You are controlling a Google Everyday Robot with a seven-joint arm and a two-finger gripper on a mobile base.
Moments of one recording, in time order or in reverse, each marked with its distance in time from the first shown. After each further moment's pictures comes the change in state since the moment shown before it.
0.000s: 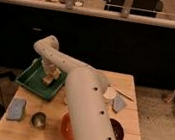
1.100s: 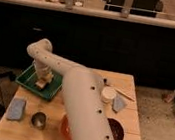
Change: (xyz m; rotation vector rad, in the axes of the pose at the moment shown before) arm -0.043 -0.013 0.007 0.008 -0.056 -0.085
